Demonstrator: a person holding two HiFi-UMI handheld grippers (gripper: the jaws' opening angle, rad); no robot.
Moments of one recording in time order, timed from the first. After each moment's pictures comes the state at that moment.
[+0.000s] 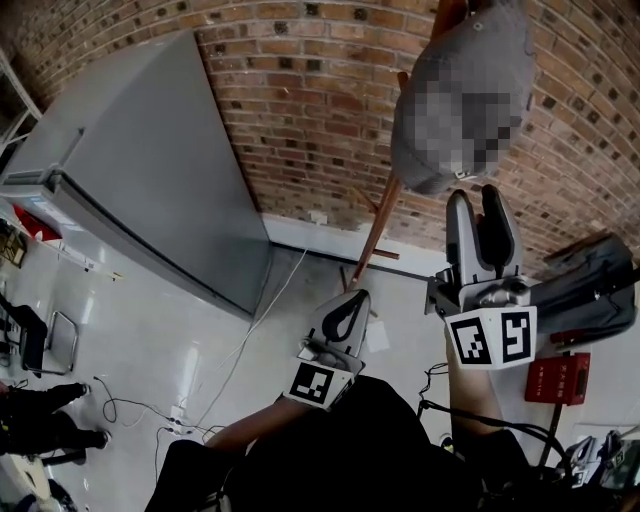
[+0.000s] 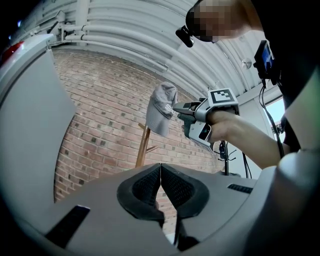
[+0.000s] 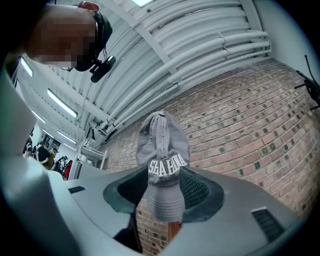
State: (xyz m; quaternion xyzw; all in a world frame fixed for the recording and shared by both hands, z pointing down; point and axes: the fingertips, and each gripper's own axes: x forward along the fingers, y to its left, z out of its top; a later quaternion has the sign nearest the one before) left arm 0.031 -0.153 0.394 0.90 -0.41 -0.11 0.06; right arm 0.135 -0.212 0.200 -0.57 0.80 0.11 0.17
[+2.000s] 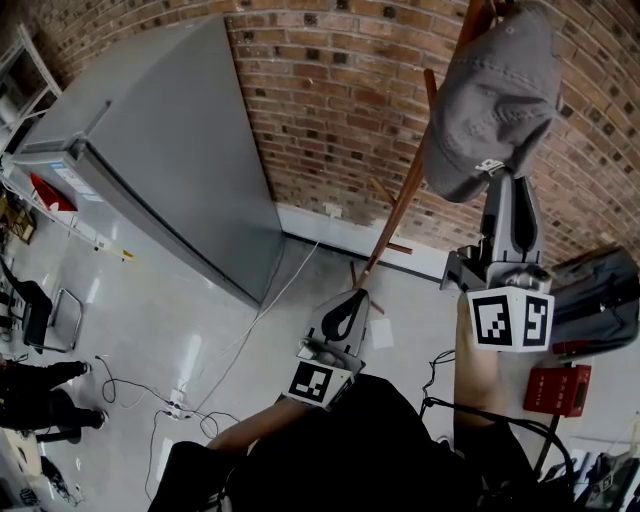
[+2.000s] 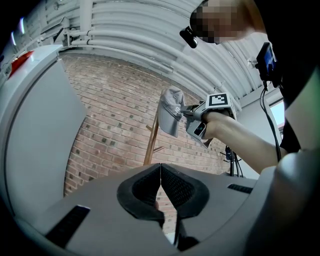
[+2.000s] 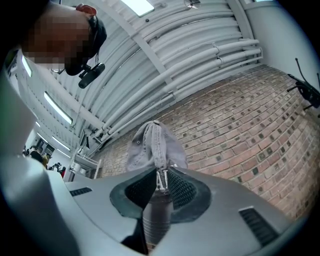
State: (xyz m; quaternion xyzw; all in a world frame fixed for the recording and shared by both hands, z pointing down) left arm 0.003 -0.133 0.398 0.88 -0.45 -0.12 0.07; right arm 0.144 -0.213 0.171 -0.58 0.78 0.13 0.22
